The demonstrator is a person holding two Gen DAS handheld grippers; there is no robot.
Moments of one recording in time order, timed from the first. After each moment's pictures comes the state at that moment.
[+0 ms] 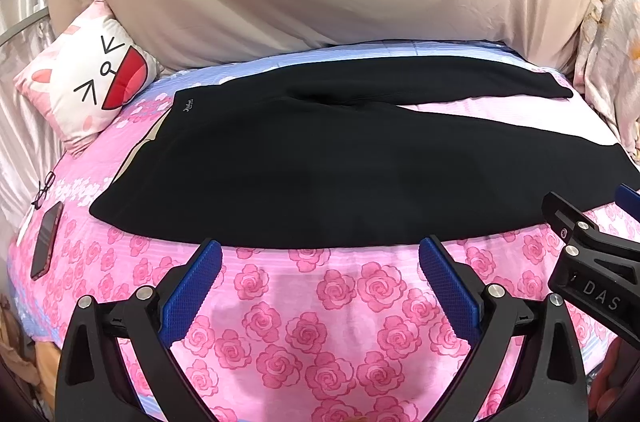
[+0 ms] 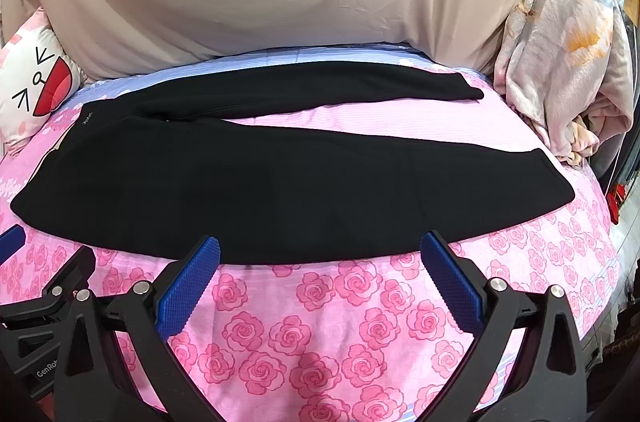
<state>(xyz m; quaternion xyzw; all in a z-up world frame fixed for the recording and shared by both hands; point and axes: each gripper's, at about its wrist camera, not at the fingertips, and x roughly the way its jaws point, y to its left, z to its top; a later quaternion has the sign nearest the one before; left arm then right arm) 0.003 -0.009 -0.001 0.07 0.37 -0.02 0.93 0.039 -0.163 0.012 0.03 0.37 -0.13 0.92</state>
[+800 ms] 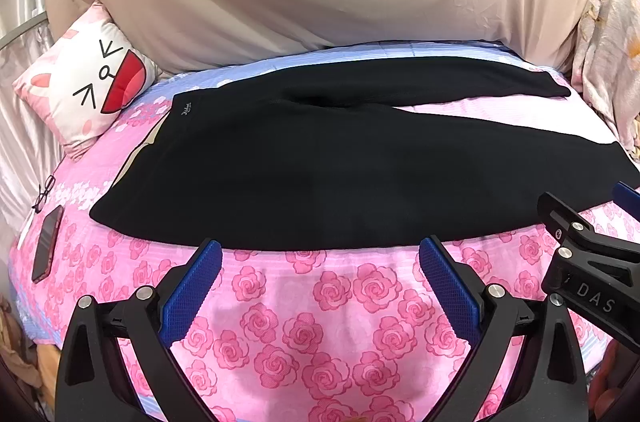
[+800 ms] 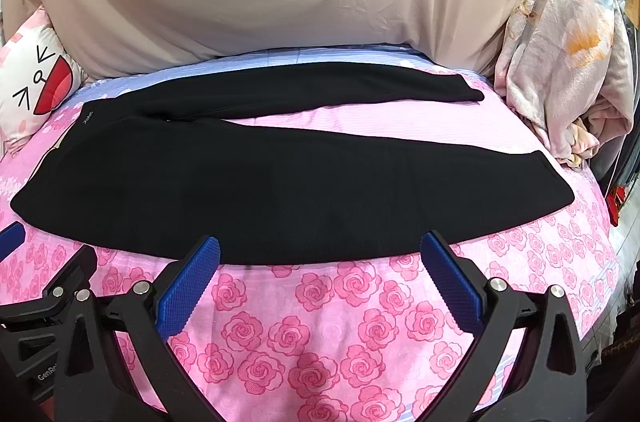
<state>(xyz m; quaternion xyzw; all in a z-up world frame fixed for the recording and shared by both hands) 0.002 -0.014 0.002 0.07 0.37 -0.02 0.93 0.039 -0.164 0.013 0.03 0.37 -0.13 0.92</state>
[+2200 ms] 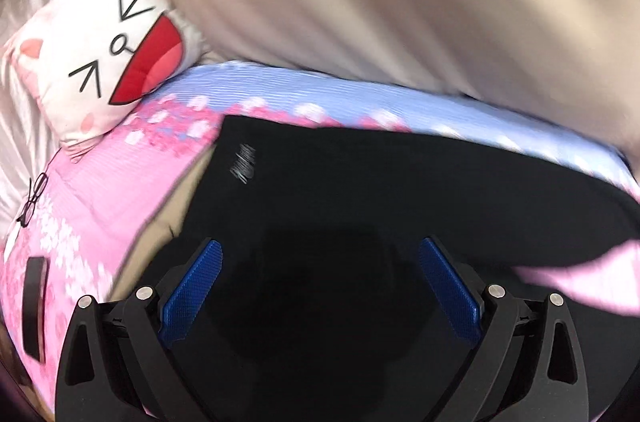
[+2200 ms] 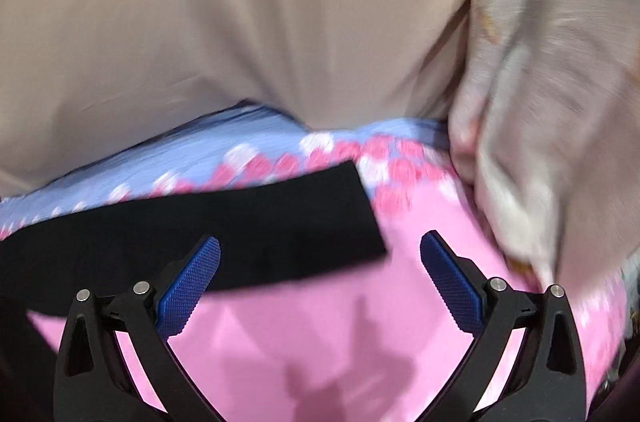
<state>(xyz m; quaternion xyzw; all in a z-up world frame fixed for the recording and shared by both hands) 0.270 0.133 0.013 -0.04 0.41 0.10 0.91 0.313 -0.558 0.005 0.10 0.38 -0.16 0.90</state>
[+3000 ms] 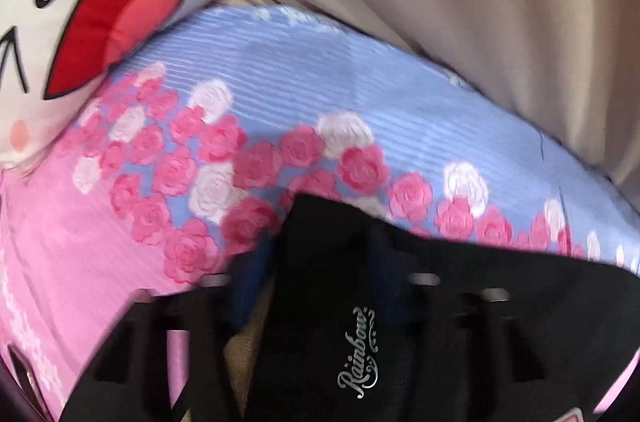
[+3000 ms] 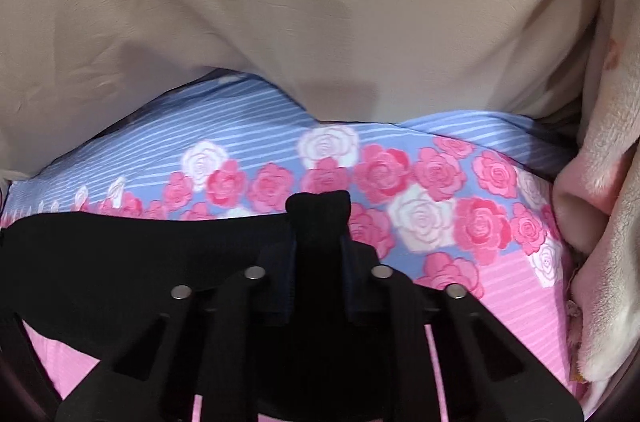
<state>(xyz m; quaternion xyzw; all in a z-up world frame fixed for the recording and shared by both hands) 0.443 0.258 -0.045 -0.10 0.50 0.11 0.85 0.391 -0.596 -0.046 0.11 0.44 -0.06 0.89</state>
